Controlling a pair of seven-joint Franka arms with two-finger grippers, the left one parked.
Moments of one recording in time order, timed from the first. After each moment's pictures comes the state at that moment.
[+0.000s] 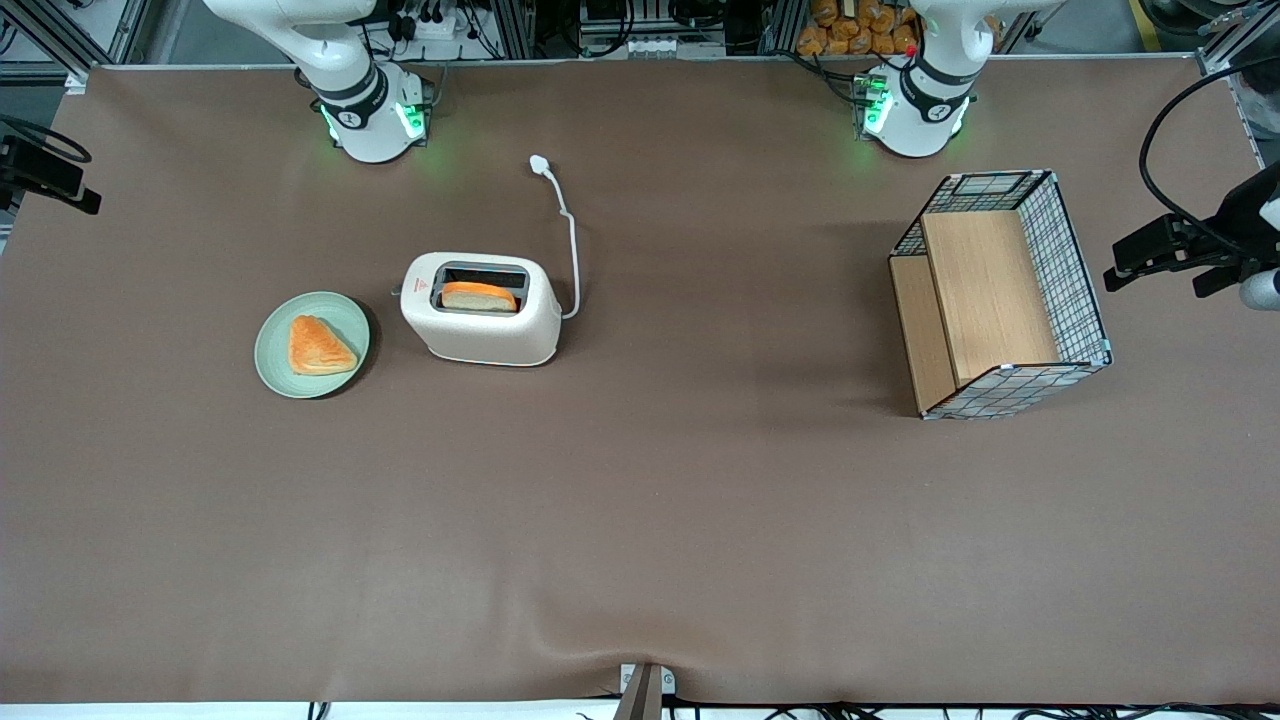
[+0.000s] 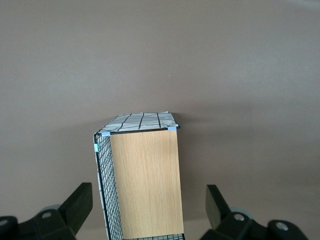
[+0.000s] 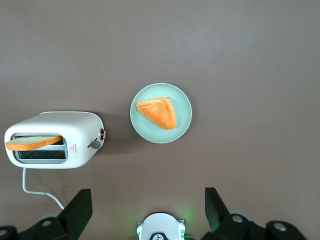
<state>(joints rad) 0.02 -0.03 -0.14 -1.46 0.02 1.31 -0.03</state>
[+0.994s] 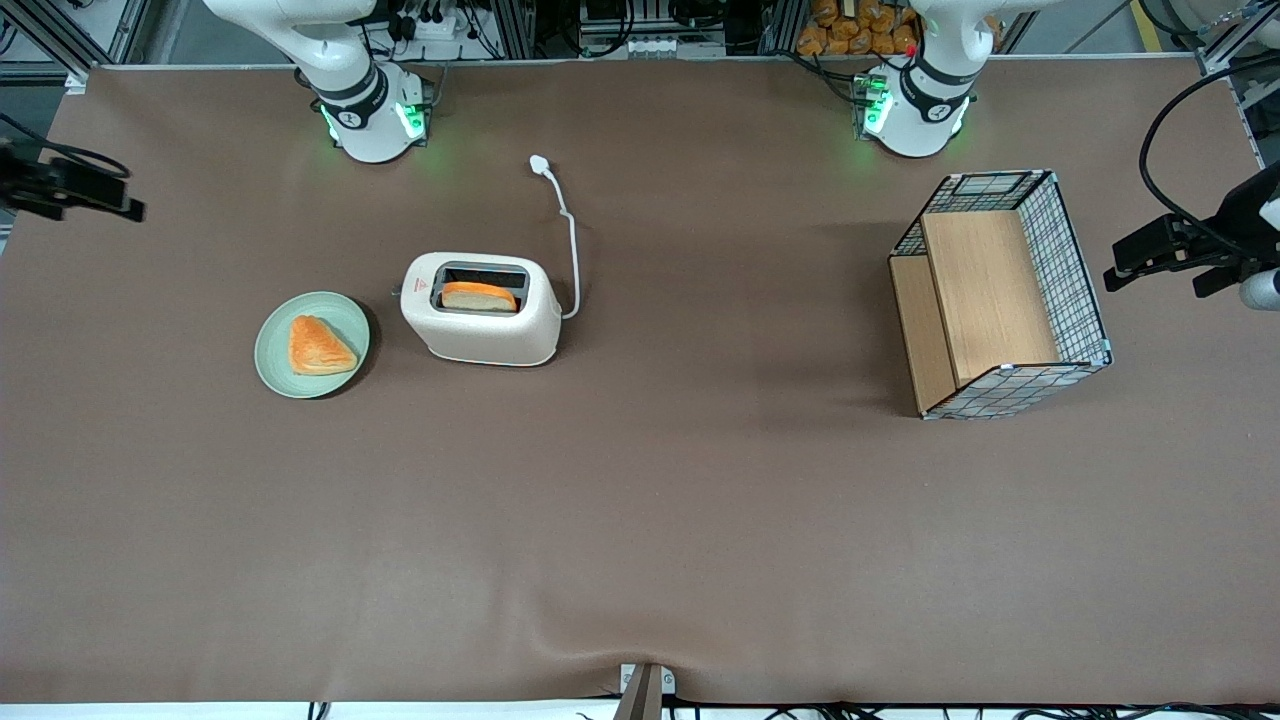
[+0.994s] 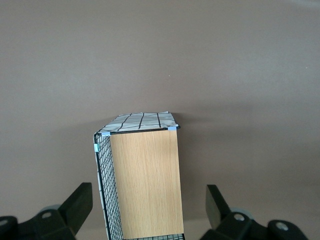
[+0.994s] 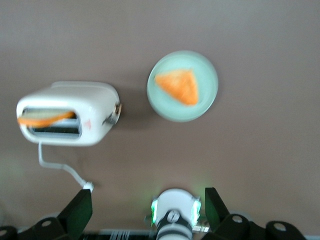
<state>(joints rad) 0.03 0.02 -0.14 -1.52 0.12 1.22 -0.03</state>
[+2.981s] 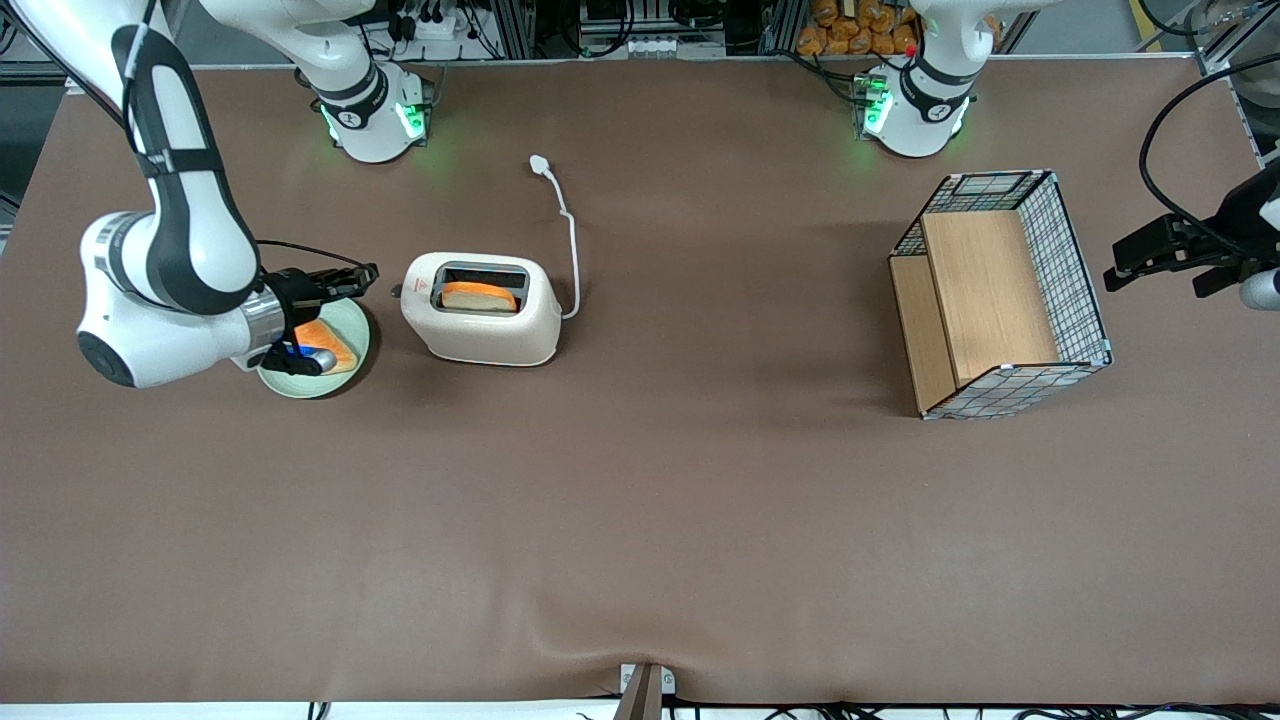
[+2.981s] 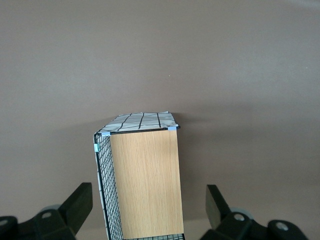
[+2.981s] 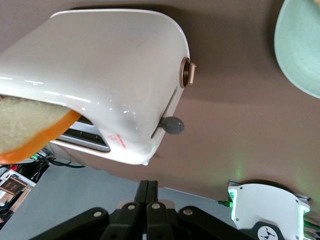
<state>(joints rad) 0.14 0.30 -0.13 -1.93 0.47 1.47 -0.06</state>
